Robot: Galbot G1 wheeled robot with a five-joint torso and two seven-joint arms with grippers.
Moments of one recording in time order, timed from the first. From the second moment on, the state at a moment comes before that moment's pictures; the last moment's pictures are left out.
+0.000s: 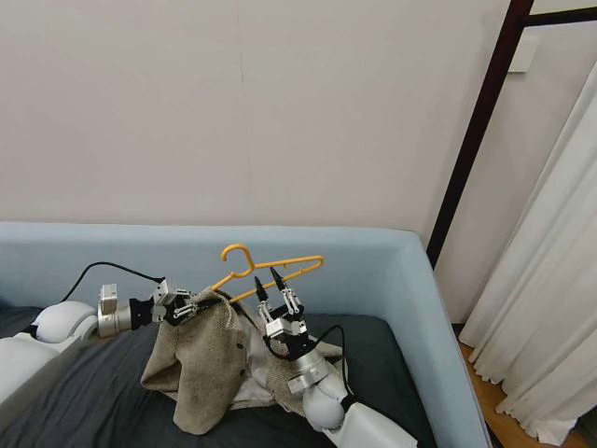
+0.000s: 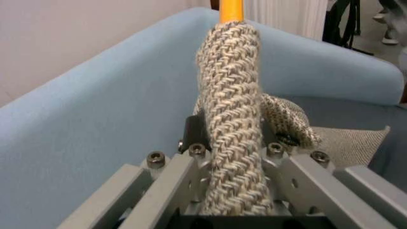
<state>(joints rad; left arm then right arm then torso) 0.52 -0.54 0.12 -1.30 -0.82 -0.21 0.91 -0.69 1.34 -0.35 1.31 -0.54 0.61 0.55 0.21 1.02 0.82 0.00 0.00</state>
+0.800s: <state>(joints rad) 0.55 -0.52 0.04 -1.36 -0.85 -0.19 0.89 -0.78 1.30 -0.69 1.30 -0.39 -0.05 0.85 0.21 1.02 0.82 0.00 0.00</state>
